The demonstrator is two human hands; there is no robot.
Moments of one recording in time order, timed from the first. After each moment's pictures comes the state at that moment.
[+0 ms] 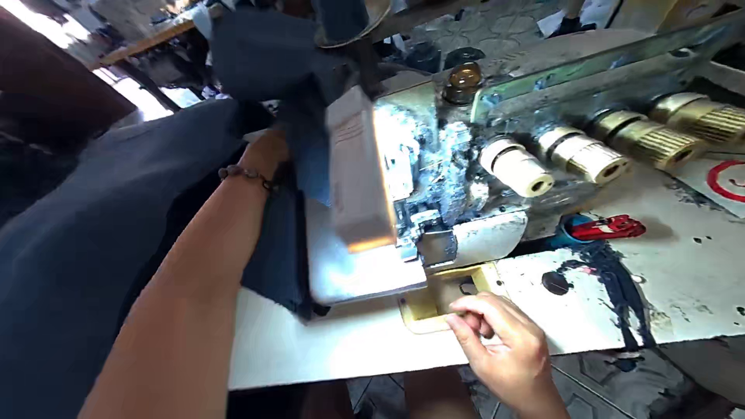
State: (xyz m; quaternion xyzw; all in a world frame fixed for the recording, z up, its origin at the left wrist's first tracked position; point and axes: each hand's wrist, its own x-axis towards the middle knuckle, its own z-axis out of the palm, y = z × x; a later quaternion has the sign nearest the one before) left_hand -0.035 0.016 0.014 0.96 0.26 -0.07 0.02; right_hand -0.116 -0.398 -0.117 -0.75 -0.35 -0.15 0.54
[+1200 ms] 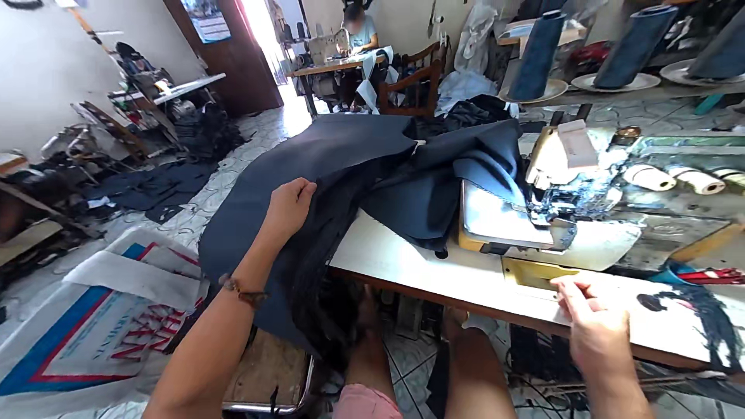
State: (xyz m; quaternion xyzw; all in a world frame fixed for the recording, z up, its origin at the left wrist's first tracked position) left_hand -0.429 -0.039 0.075 0.88 0.36 0.27 0.17; right_hand -0.155 -0.396 -0.089 -0.64 -0.30 0.01 0.71
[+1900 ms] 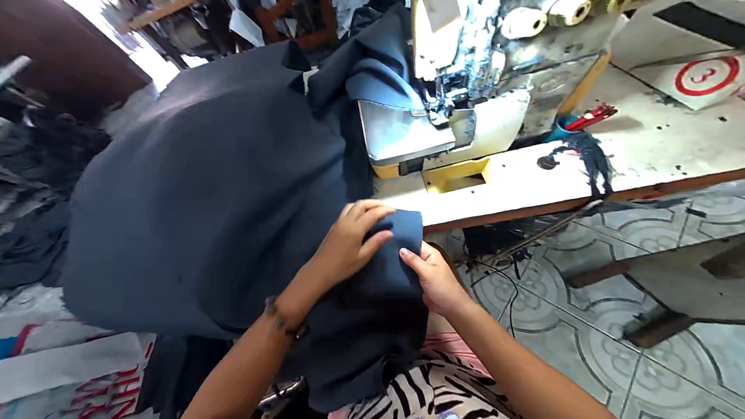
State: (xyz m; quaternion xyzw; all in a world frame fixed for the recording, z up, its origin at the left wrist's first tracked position) left_hand -0.324 -0.181 -0.057 0.96 -0.07 0.15 0.23; right_hand -0.271 -0.361 -0.111 -0.49 -0.12 0.38 0.78
